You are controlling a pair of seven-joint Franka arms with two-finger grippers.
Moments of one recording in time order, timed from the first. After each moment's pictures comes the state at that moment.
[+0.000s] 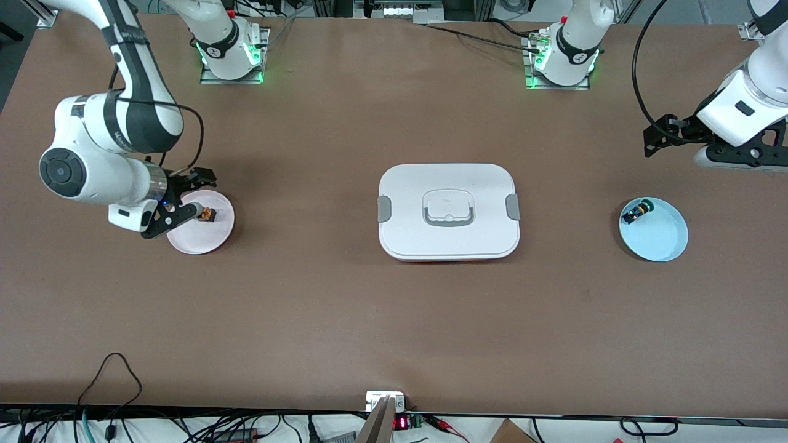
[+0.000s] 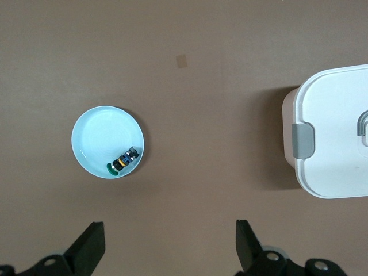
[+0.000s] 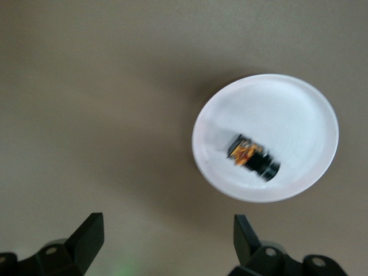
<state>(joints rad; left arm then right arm) -0.09 -0.05 0.02 -1.73 0.04 1.63 0.00 0.04 0.25 0.10 -1.86 0.05 1.79 -0.26</state>
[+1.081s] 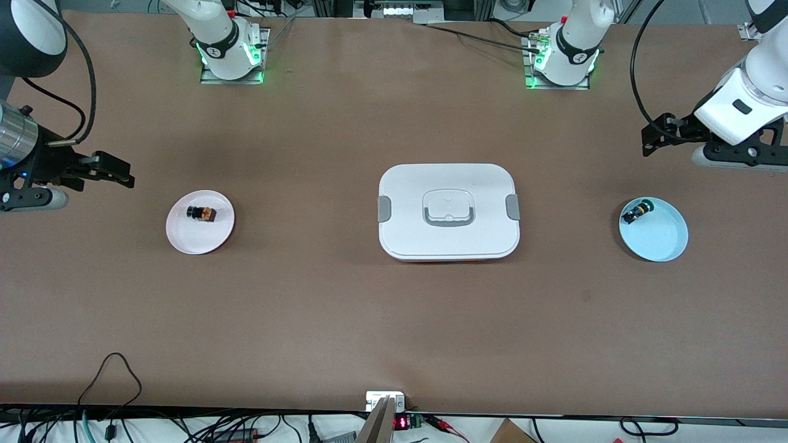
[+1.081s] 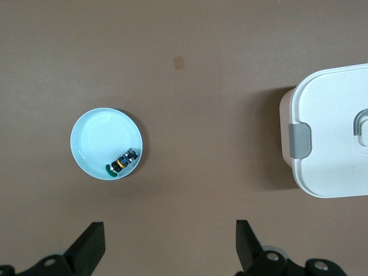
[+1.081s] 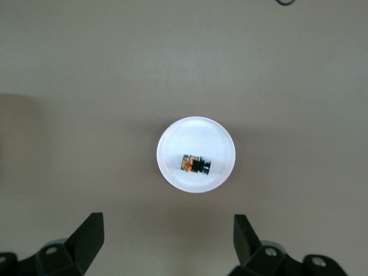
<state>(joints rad) -0.09 -0.05 0.02 -1.72 0.04 1.63 0.00 0.10 0.15 -0.07 -1.52 0.02 1.60 -0.04</state>
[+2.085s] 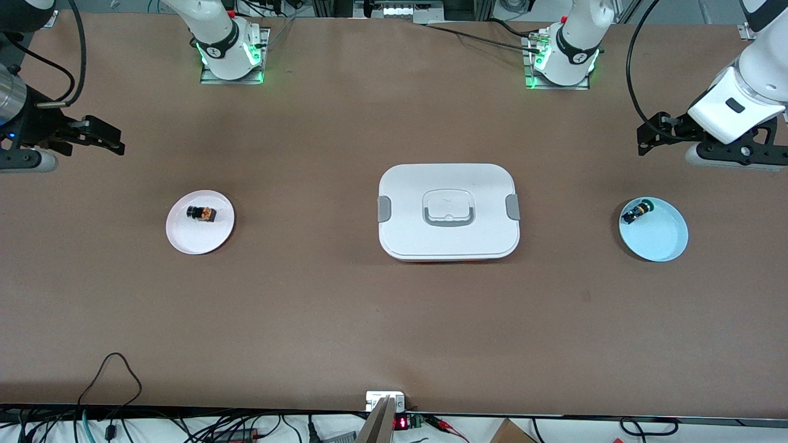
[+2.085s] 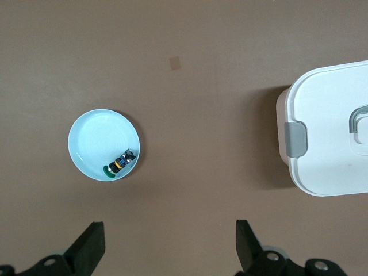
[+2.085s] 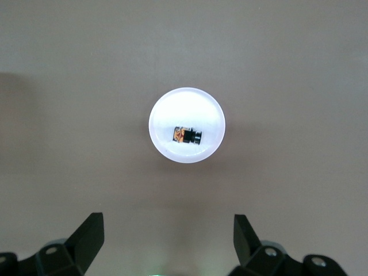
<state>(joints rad) -0.09 -0.05 0.01 -1.72 0.04 1.63 0.00 0.11 0.02 -0.09 -1.61 0.00 1.55 -0.01</state>
